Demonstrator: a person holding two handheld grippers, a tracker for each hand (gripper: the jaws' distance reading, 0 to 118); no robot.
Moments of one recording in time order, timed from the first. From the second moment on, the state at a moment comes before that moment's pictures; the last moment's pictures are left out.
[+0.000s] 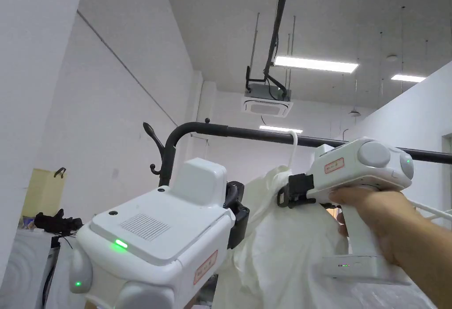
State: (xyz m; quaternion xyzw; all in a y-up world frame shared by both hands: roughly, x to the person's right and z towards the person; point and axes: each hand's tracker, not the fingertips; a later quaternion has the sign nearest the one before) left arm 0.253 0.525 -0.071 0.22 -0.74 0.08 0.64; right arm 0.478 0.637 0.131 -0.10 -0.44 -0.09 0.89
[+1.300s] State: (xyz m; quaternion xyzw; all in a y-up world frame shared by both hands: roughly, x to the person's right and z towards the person) left arm 0.178 0.477 -0.160 0.02 -0.91 0.02 0.42; right arm 0.322 0.479 0.228 0.05 -0.03 -0.05 1.00
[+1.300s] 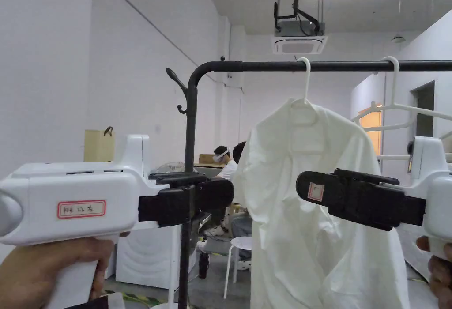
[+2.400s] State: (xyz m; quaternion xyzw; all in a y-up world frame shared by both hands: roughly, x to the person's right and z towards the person) left arm -0.253 0.335 -0.234 -0.10 -0.60 0.01 0.79; right arm 0.161 0.299 -0.257 -0.12 0.56 -0.06 0.82
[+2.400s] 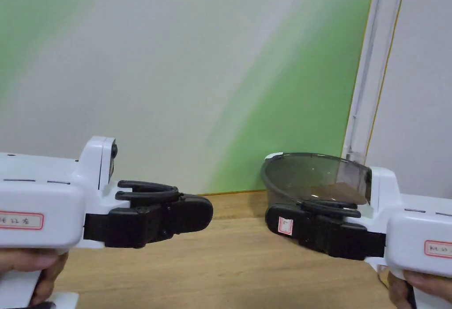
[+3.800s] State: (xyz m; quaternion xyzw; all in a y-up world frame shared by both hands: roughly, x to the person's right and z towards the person) left arm -0.261 0.131 -0.283 0.00 0.07 0.00 1.00; right arm 0.008 0.125 -0.343 -0.03 0.10 0.01 0.99
